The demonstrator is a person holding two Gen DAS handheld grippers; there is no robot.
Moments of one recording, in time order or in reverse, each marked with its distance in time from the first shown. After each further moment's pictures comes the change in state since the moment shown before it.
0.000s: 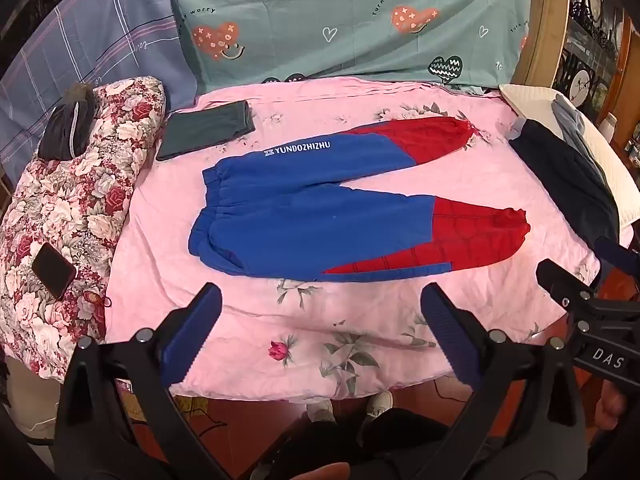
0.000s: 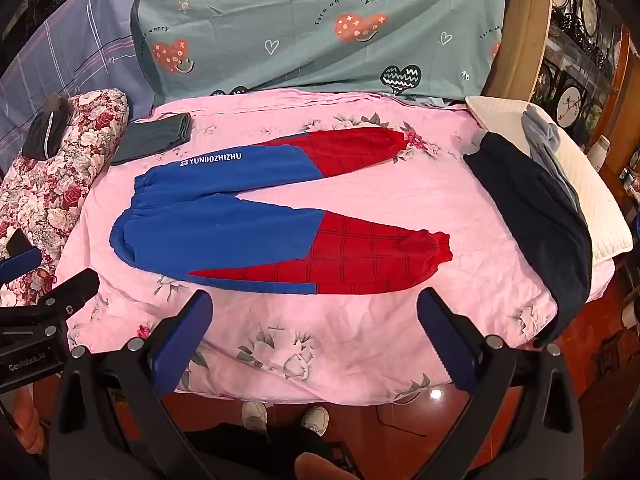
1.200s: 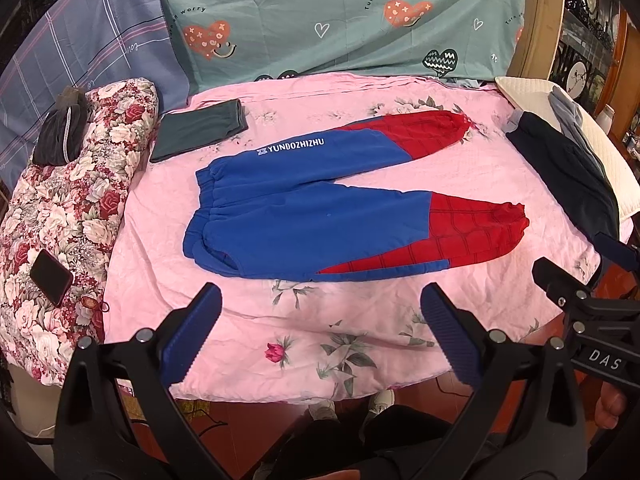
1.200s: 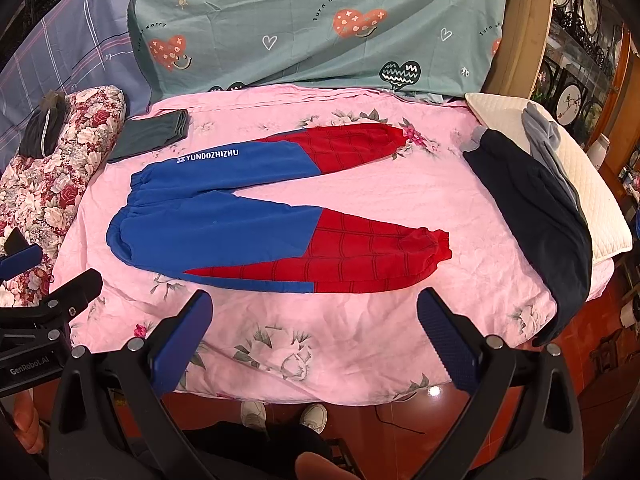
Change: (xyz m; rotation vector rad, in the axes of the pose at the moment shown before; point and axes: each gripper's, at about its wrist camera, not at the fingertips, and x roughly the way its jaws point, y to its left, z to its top) left arm 0.006 -0.009 0.002 0.010 0.011 0.002; right arm 0.004 -0.001 0.001 0.000 0.010 -0.007
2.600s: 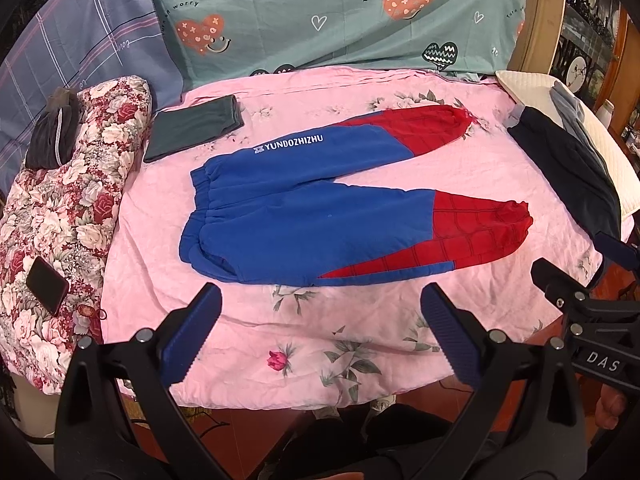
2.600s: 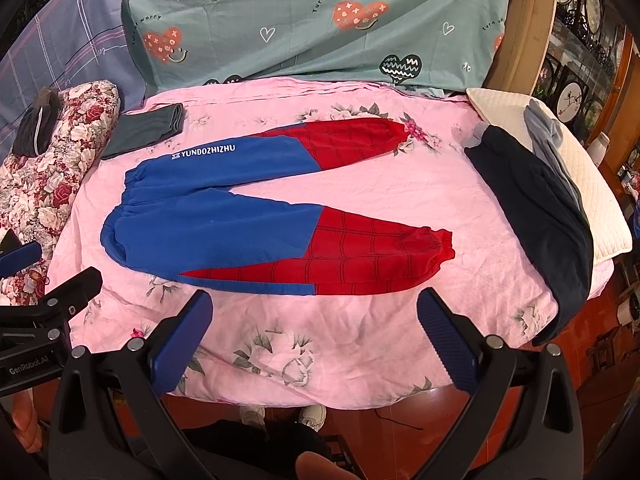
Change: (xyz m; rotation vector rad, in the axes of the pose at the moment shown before) left arm 0.019 0.005 0.012 0.021 0.030 -0.010; right arm 0.015 0.005 0.010 -0.002 0.035 -0.015
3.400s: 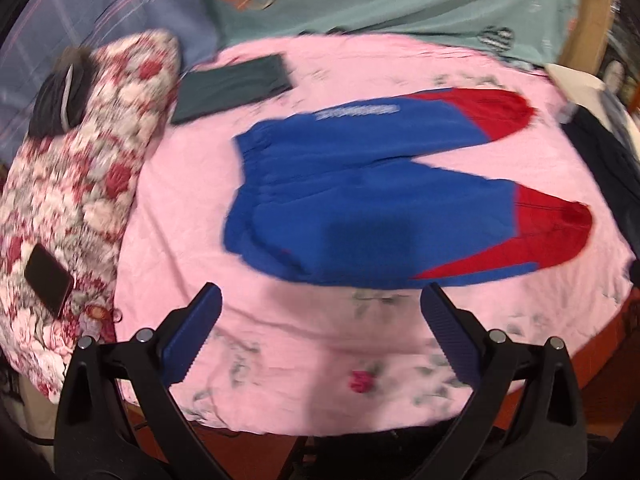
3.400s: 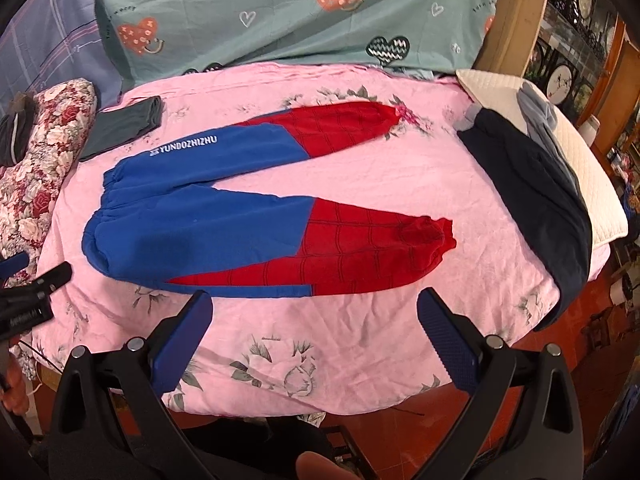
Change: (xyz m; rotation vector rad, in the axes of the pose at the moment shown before) left arm 0.084 0.105 0.006 -0.084 0.120 0.076; right arm 0.040 0.003 0.008 0.063 0.077 -0.062
